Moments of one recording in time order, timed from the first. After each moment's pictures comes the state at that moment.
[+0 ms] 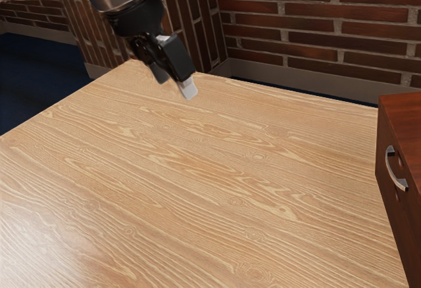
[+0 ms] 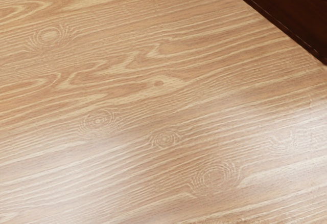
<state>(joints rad) -0.27 0.00 0.16 -1.21 -0.08 1.40 0.17</state>
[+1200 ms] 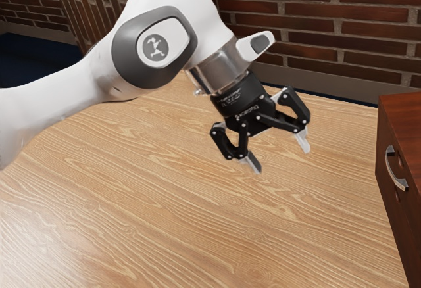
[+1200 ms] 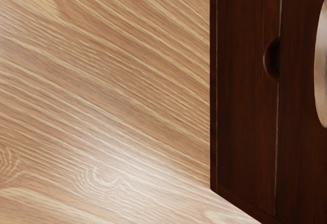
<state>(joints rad) -0.21 0.07 0.02 -1.53 -0.44 1.78 -0.65</state>
